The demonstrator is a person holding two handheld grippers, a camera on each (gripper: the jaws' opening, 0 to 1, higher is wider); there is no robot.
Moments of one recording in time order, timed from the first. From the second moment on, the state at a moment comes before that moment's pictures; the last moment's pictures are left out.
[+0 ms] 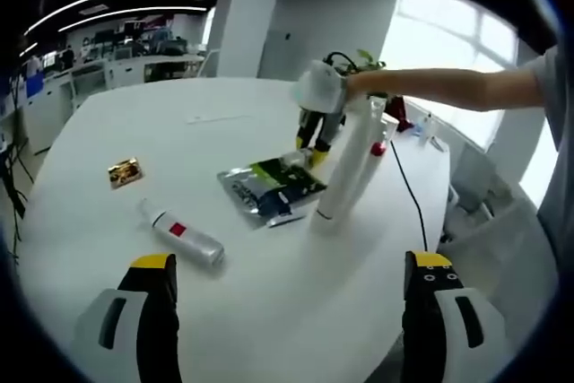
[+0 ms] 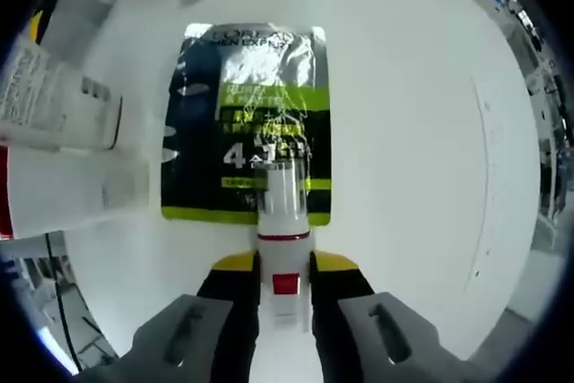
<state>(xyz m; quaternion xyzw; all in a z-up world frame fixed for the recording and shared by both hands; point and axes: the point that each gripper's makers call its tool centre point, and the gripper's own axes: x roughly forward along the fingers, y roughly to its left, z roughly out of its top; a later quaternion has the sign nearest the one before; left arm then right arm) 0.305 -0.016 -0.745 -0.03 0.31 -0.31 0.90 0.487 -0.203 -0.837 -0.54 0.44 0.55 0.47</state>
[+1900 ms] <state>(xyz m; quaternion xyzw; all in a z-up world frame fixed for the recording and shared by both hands) 0.296 -0.054 -0.720 -0.04 0.27 -0.37 0.89 0.364 -0.284 -0.754 -0.21 0.30 0.34 0.87</state>
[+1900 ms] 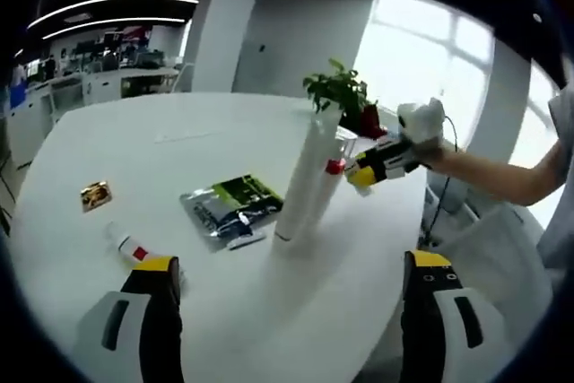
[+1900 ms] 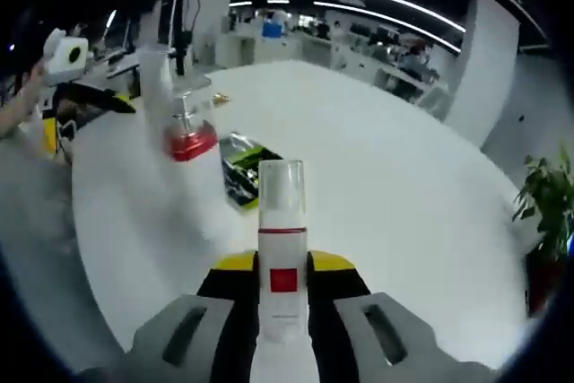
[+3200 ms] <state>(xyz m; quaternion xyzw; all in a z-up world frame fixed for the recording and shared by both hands) 0.270 -0.119 -0.674 -0.27 0.23 -0.46 0.81 0.263 -0.119 -0.696 -0.26 0.21 0.46 0.82</state>
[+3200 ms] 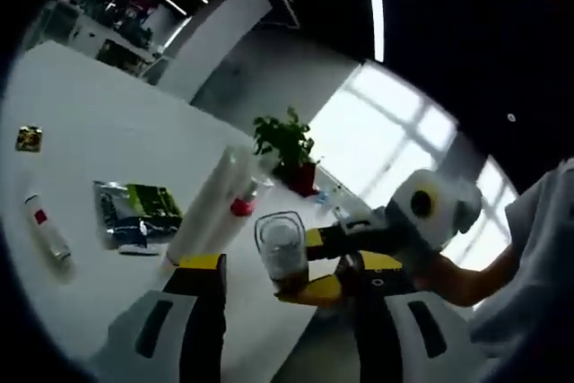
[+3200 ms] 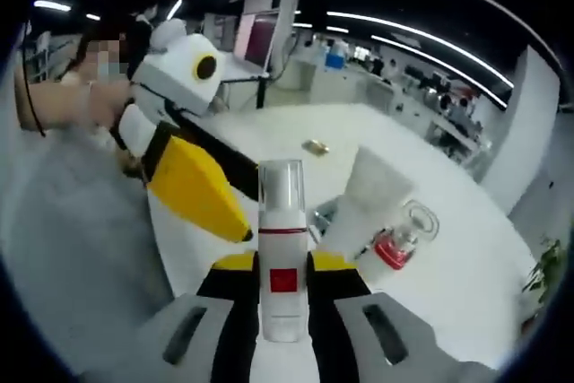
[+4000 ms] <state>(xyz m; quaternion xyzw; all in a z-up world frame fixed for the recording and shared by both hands) 0.281 -0.110 -0.671 -0.33 0.23 -0.40 0.83 0.257 -0.091 -0.691 -0.20 0.21 0.45 0.84</state>
